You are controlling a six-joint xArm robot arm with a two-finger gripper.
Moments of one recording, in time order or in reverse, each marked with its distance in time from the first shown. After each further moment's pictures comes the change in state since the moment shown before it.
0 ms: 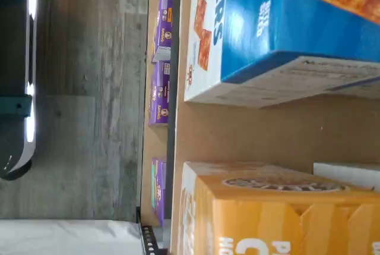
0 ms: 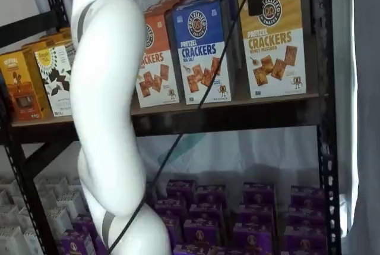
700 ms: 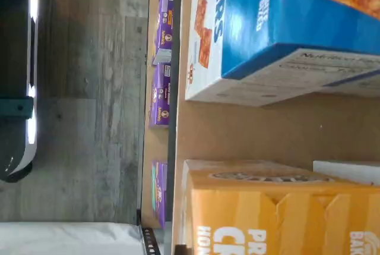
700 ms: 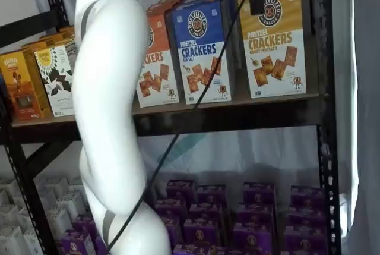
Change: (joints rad) arm -0.017 0.019 -0.034 0.014 0.023 -0.009
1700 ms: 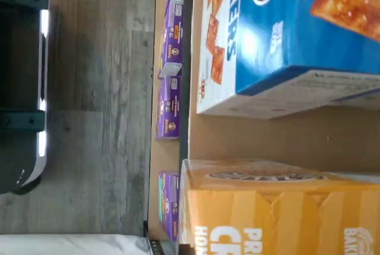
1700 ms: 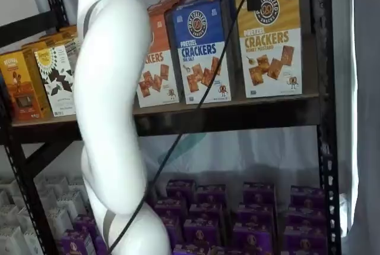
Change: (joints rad) arm -0.024 0.006 -0.049 0.030 0.069 -0.001
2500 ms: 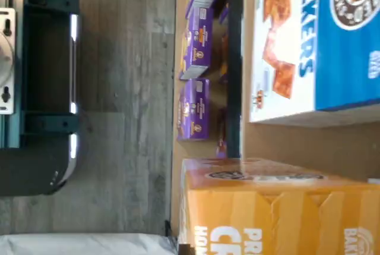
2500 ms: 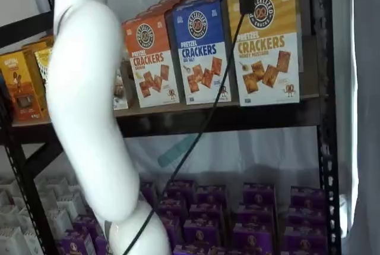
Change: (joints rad) arm -0.063 -0.160 0.154 -0.006 0.020 -0.063
